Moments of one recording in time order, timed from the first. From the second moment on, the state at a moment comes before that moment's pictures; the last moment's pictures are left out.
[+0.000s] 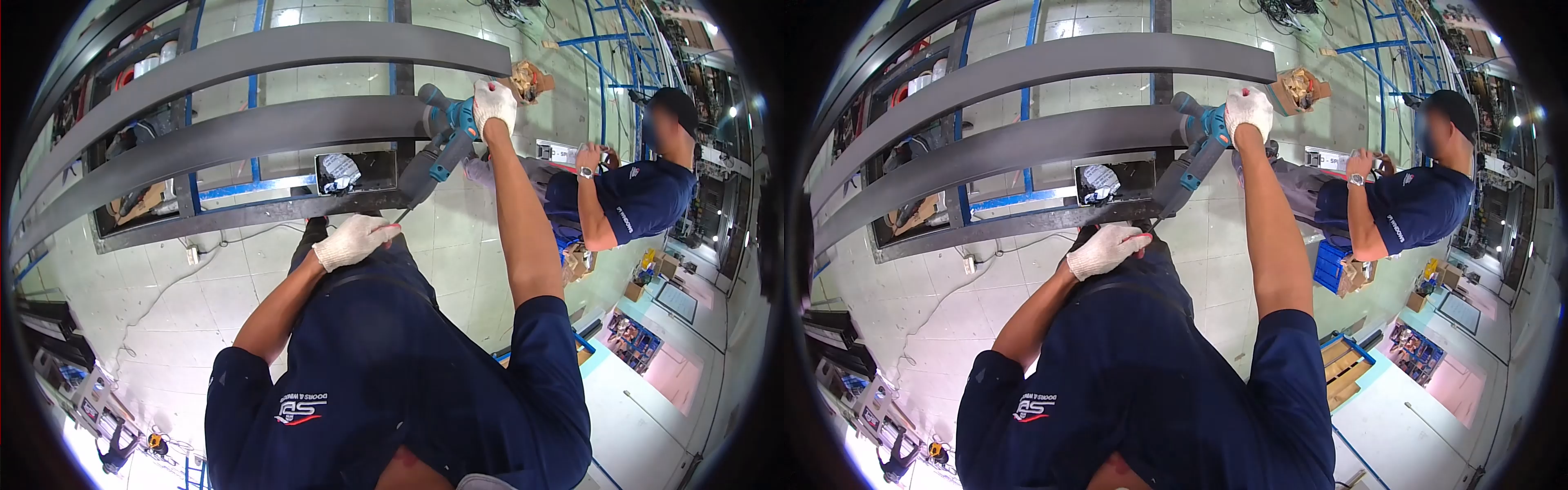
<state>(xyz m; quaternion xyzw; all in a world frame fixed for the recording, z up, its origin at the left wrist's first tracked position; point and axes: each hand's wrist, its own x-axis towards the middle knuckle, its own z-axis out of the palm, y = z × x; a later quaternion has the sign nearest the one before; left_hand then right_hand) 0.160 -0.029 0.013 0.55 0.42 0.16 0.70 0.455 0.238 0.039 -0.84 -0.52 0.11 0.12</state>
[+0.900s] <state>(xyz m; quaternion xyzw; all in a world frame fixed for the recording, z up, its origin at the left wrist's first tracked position) 0.017 -0.097 0.030 0.50 0.58 0.16 0.62 0.293 0.197 0.057 -0.79 -0.57 0.19 0.12</state>
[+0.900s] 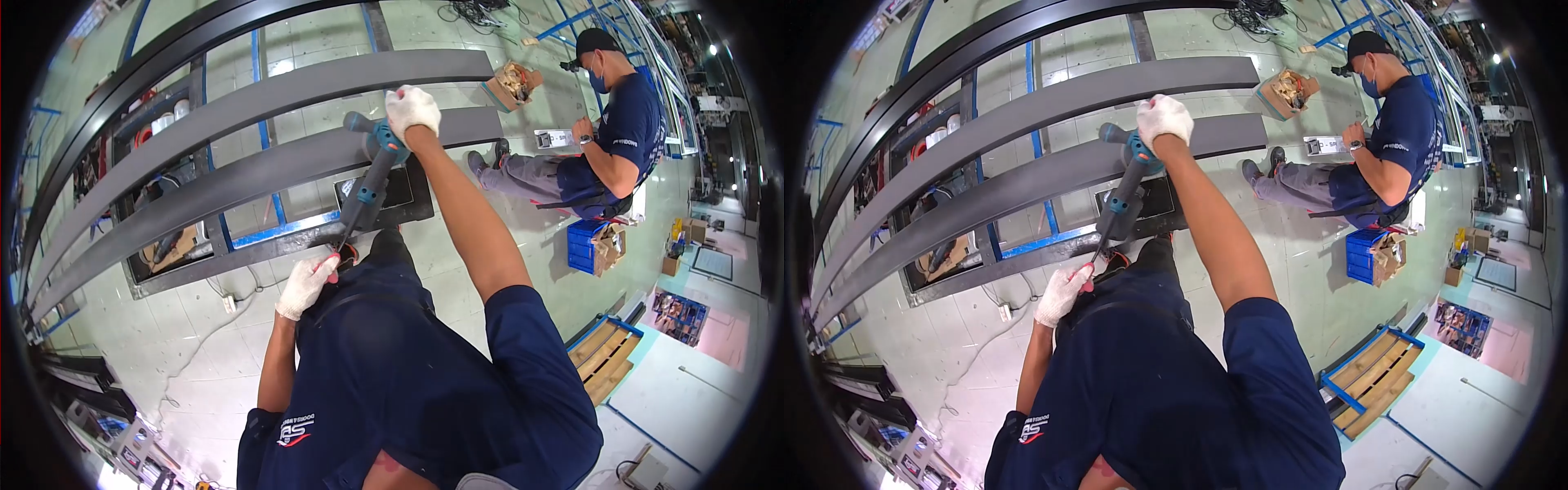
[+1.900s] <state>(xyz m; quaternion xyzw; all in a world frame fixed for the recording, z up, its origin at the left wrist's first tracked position) -0.086 -0.160 0.048 0.17 0.84 0.37 0.36 0.125 0.136 0.056 -0.52 -0.79 0.28 0.18</state>
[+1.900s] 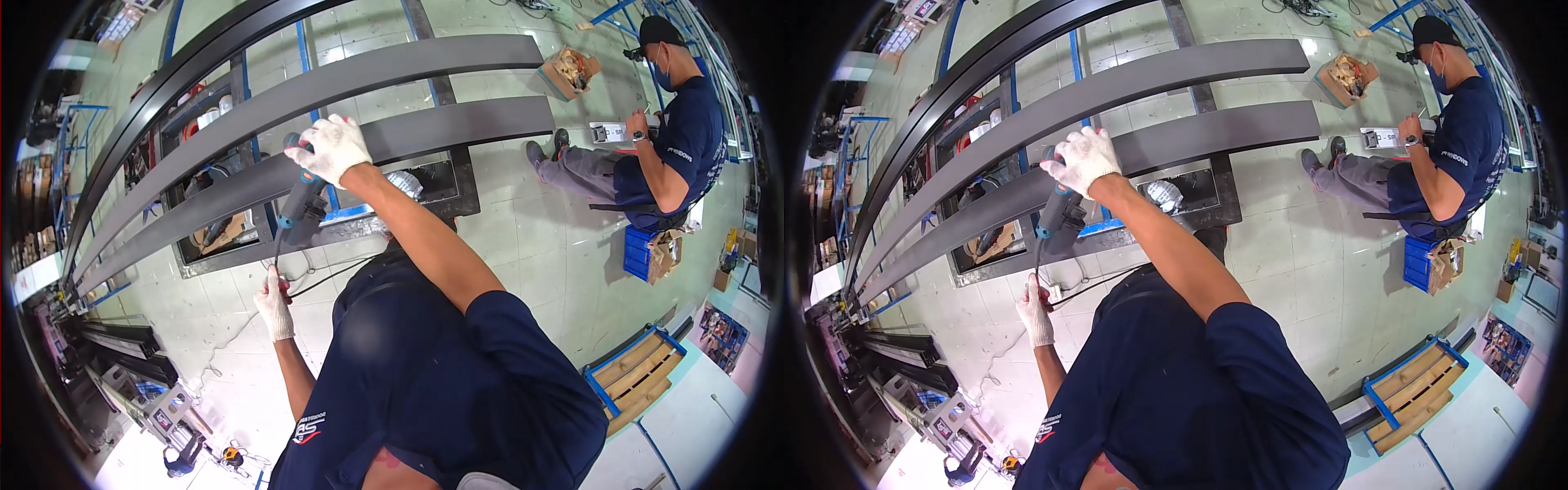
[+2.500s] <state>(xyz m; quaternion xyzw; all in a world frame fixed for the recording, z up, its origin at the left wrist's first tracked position) 0.054 -0.017 0.043 0.41 0.76 0.24 0.44 0.402 0.154 0.050 -0.63 -0.64 0.29 0.33</state>
